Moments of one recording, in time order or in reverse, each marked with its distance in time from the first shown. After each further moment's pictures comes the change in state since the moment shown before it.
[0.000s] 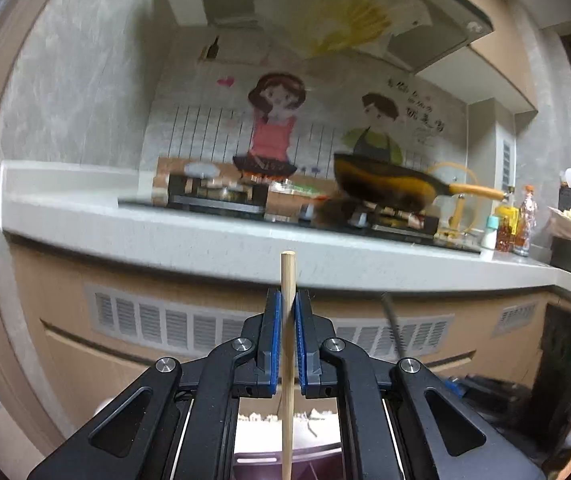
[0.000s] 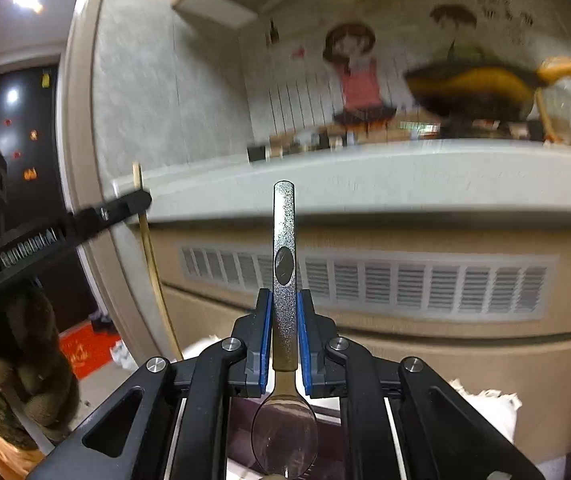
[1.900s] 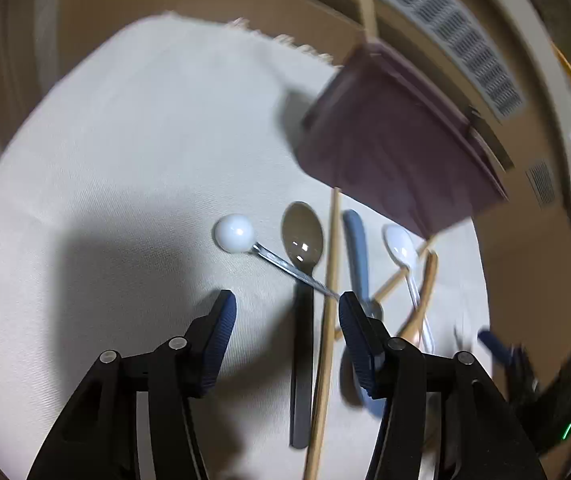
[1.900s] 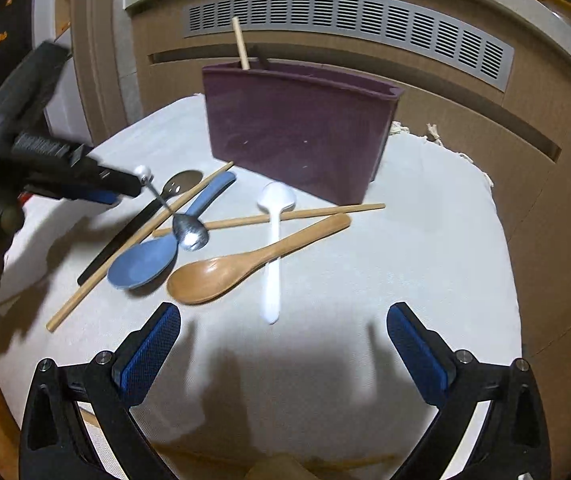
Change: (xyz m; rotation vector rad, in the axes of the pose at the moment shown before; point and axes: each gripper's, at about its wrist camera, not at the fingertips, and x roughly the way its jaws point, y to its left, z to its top) left arm -0.046 0.053 -0.252 -0.418 0.878 0.037; right arm -0.092 0.063 -0.222 -0.129 0.515 -0.197
